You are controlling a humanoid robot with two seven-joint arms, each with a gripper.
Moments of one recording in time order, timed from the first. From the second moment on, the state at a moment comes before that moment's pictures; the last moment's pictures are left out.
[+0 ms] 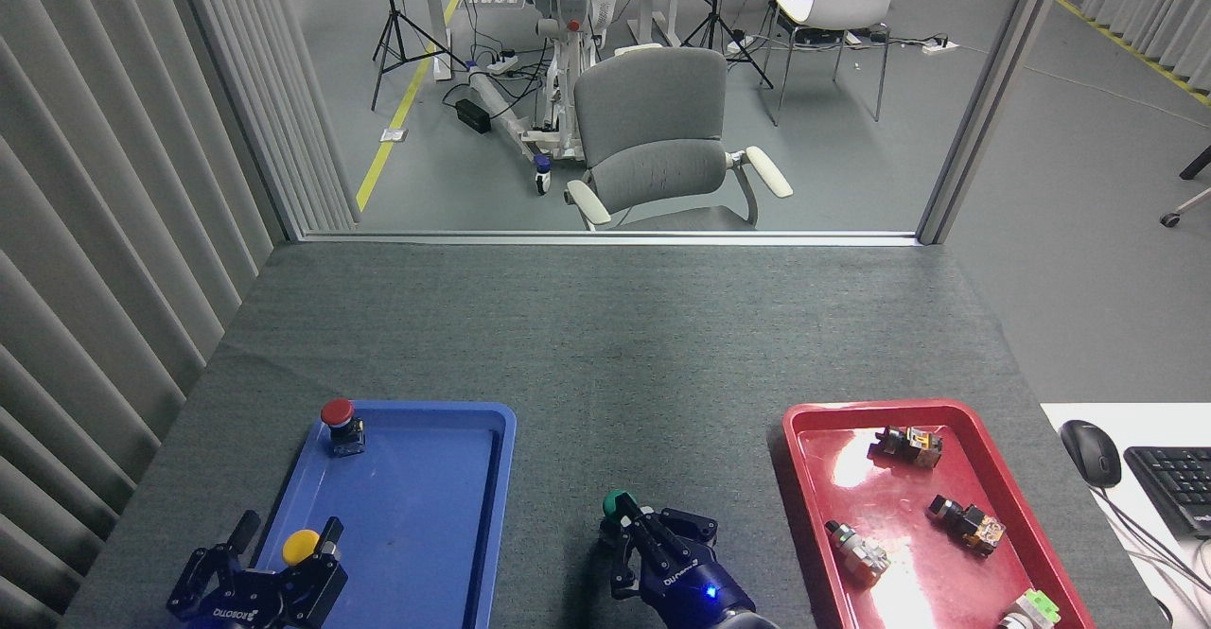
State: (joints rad) left arm 0.11 0.19 0.17 -1.45 -1.27 -0.37 0.18; right arm -0.13 0.03 0.45 -1.24 1.43 -0.12 -0.03
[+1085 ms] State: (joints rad) left arm 0.11 0.19 0.17 -1.44 -1.27 -0.37 0.18; right arm -0.13 0.04 0.45 -1.27 1.41 0.07 -0.29
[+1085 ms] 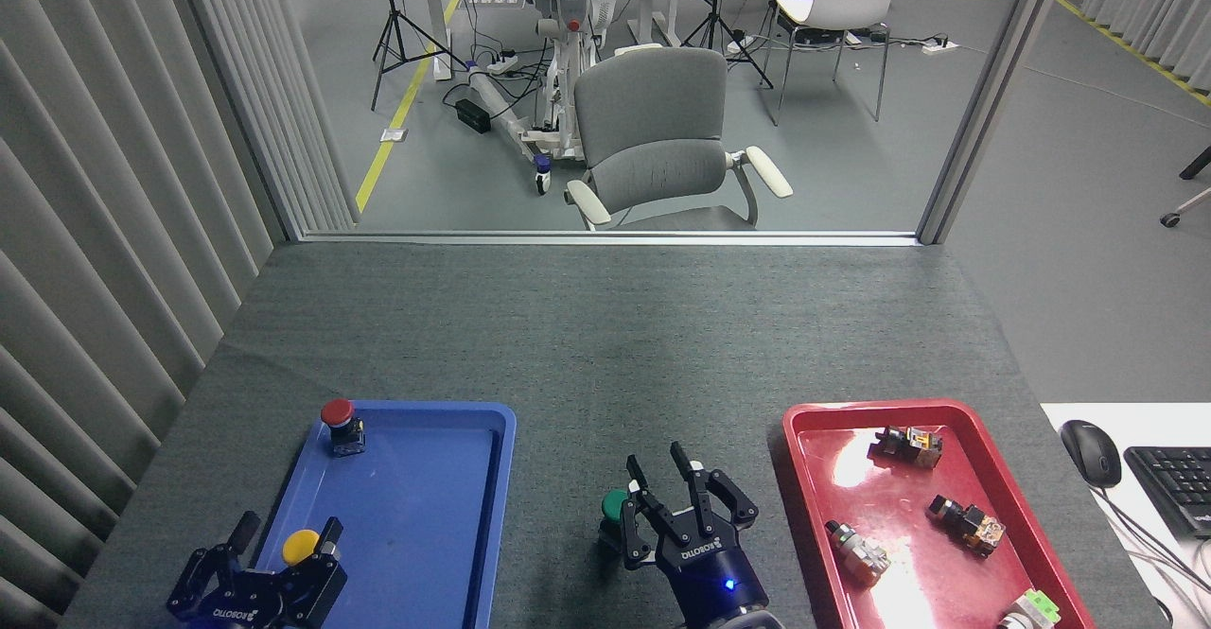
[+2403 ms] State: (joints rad) left arm 0.10 0.18 0.17 -1.44 -1.27 -0.36 0.18; right arm 0.20 -0.14 0.10 -1.51 1.34 0.06 -0.30
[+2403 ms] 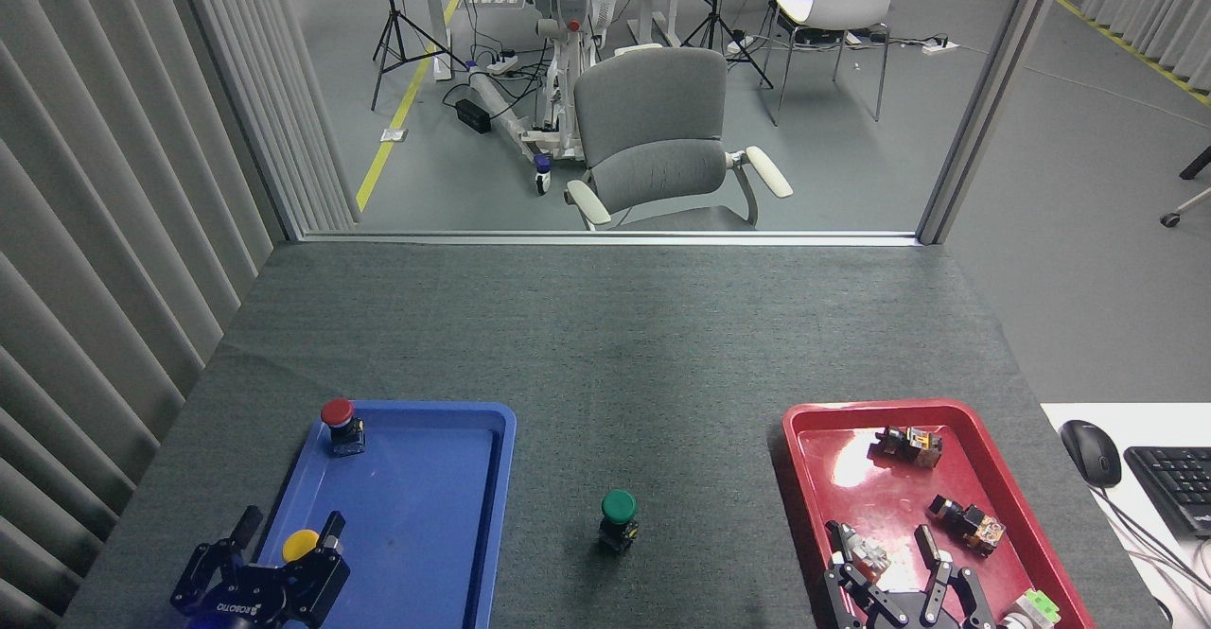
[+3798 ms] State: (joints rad) left arm 0.10 0.20 0.19 -1.43 -1.26 -0.37 0.18; right arm 0.20 -0.13 0.10 -1.52 1.33 0.08 -0.30
